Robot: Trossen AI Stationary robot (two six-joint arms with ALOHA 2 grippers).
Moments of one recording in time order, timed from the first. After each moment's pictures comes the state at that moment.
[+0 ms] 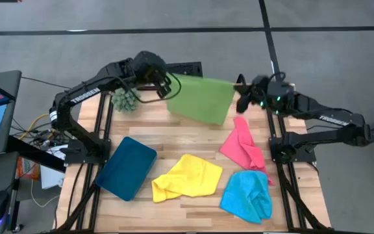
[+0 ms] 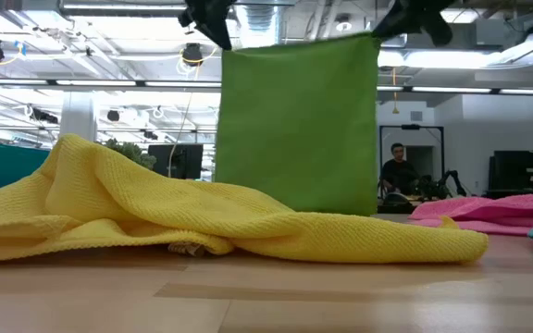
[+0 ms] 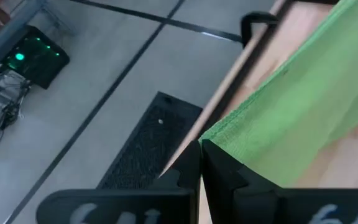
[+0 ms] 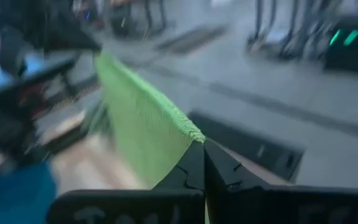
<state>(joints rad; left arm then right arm) 0.43 1.54 1.76 -0.91 -0.39 0.09 -0.29 0.90 0.99 -0.37 0.38 0.25</state>
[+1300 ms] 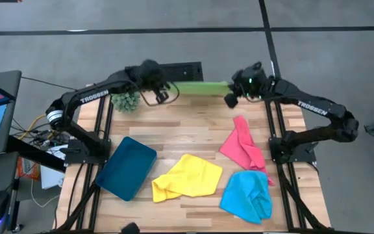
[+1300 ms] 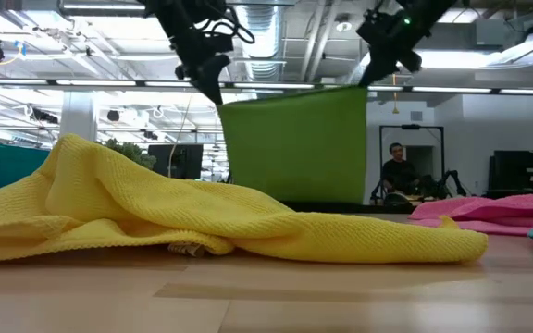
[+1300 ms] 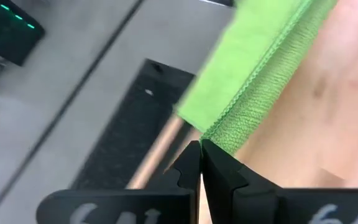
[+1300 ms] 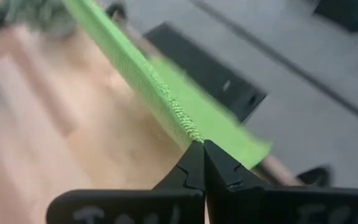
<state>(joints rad) 0.55 1.50 1.36 -0.66 -0.25 0.16 -0.50 1.18 1.10 -0.62 0.18 0.04</state>
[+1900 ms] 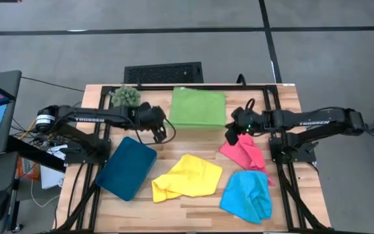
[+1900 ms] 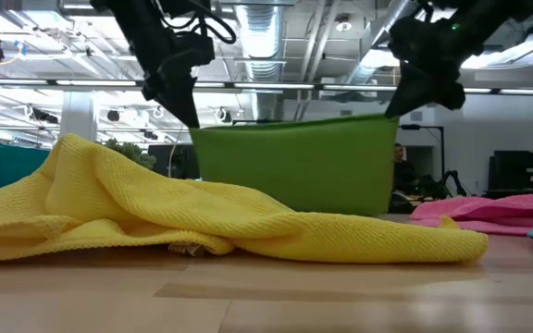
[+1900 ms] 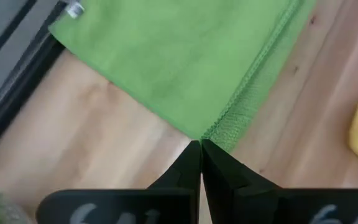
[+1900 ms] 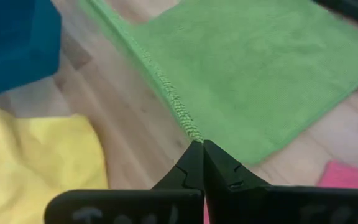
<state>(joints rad) 0.13 1.36 0.99 -0.63 -0.32 -0.30 -0.04 1.05 0.75 -0.54 0.25 0.58</state>
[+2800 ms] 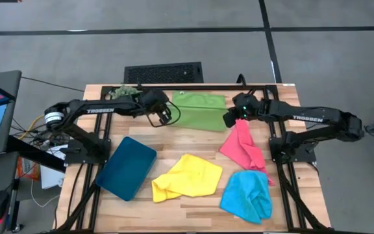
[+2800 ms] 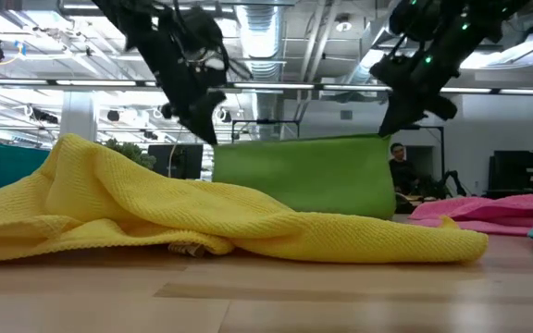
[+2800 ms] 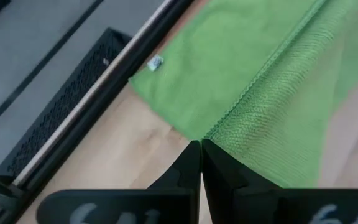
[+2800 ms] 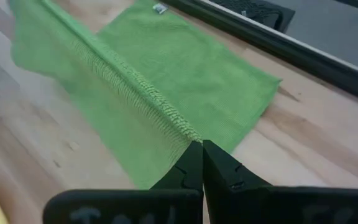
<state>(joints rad) 0.41 1.48 0.98 -0.35 -0.31 -0.06 -0.35 1.12 0.75 -0.47 0.25 0.42</state>
